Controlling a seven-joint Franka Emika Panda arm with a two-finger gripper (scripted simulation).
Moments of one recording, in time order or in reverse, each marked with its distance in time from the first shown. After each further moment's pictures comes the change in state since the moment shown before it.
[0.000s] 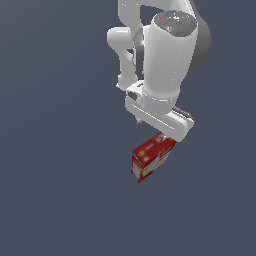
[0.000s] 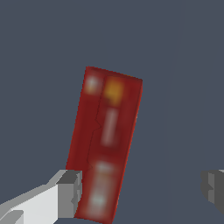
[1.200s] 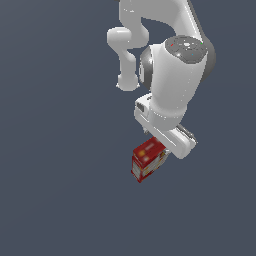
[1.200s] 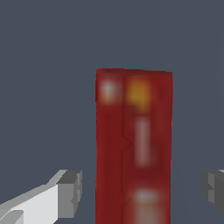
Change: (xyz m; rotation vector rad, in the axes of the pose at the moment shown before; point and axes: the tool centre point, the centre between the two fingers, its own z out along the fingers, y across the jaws) arm 0.009 -0.031 0.029 0.003 0.012 0.195
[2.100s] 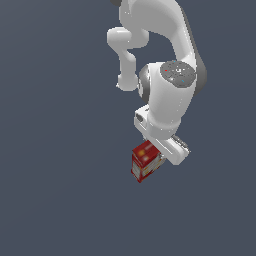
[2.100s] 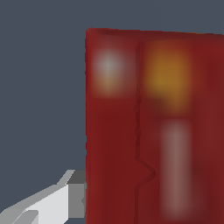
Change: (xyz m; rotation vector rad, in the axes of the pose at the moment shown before) arm 0.000 0.000 0.043 -0.001 0.000 0.003
